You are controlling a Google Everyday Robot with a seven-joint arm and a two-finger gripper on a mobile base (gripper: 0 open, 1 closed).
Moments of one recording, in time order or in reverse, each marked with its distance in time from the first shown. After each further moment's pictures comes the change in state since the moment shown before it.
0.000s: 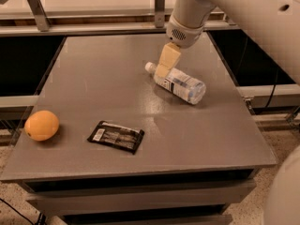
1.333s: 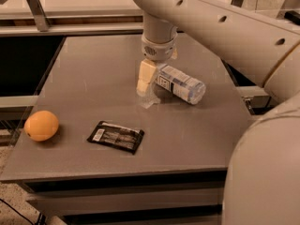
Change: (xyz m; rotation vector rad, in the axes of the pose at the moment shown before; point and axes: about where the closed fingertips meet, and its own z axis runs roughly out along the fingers) arm -0.021 0.036 0.050 -0.003 0.188 0.054
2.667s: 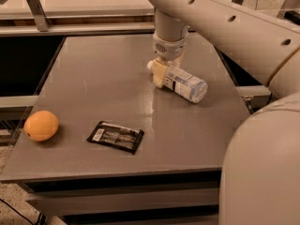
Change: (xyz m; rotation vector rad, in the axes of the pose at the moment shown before) arm 0.021 -0.028 0.008 -0.010 0.010 0.083
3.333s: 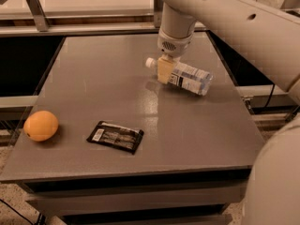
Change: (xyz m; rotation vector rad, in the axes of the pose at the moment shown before) arm -0.002 0.003 -0.020 0.015 -0.093 -0.215
